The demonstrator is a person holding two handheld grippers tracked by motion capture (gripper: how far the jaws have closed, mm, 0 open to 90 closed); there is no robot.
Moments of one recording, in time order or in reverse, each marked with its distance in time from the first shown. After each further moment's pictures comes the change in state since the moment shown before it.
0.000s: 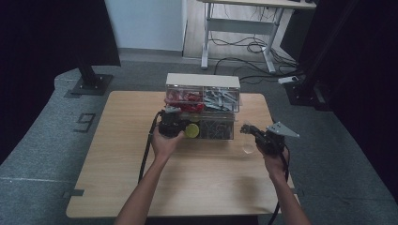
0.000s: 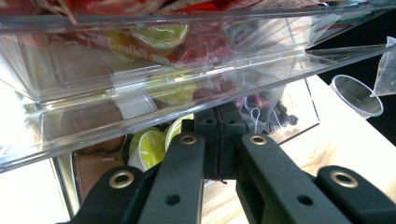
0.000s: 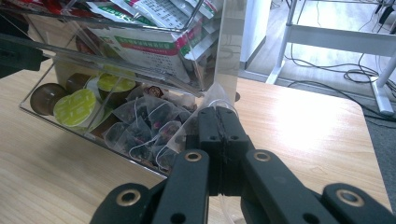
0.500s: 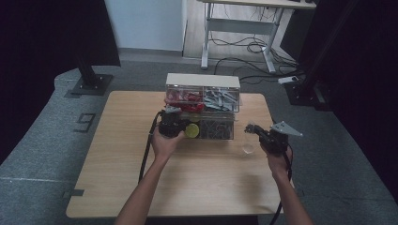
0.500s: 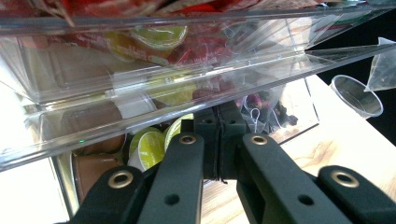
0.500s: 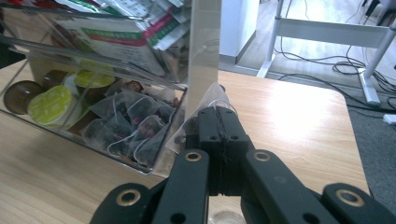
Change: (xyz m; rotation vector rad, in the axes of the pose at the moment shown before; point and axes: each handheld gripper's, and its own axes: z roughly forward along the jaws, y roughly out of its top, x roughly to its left) left arm -0.001 0.000 0.000 -0.002 0.000 0.002; right arm -0.016 -0.005 0.002 0.017 -0.040 0.022
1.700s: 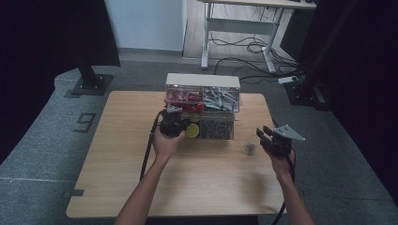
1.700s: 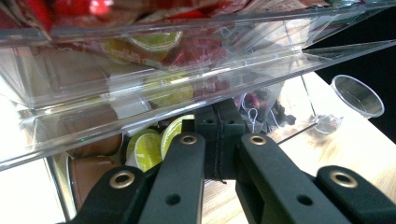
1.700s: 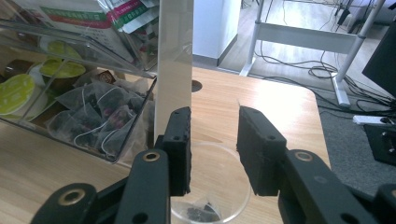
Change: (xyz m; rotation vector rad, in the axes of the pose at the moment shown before) left arm -0.004 0.002 0.001 0.005 0.001 0.011; right arm -0.011 -0.014 -0.005 -0.019 -0.070 -0.030
